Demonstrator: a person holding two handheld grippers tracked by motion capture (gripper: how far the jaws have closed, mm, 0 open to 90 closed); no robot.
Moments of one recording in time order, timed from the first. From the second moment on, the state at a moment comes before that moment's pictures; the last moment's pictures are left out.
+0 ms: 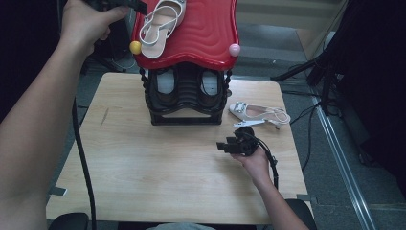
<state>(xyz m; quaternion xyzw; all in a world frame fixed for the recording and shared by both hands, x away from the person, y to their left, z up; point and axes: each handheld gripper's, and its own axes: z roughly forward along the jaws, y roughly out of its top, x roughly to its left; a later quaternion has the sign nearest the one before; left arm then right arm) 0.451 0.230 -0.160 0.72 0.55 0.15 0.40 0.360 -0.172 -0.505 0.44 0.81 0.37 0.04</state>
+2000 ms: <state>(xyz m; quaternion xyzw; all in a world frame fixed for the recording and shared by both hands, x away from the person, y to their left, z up) 0.385 0.284 -0.381 0.71 0.57 0.12 0.40 0.358 -0.180 -0.500 0.45 0.81 0.39 0.05</state>
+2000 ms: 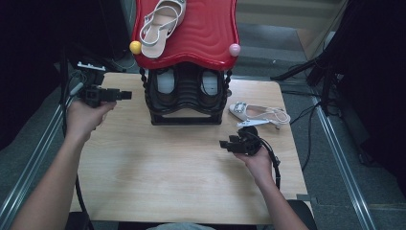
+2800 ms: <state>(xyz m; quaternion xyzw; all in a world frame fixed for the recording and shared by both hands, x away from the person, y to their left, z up) 0.374 0.267 -0.460 0.74 0.55 0.07 0.39 0.353 -0.190 -0.499 0.45 0.80 0.39 0.08</state>
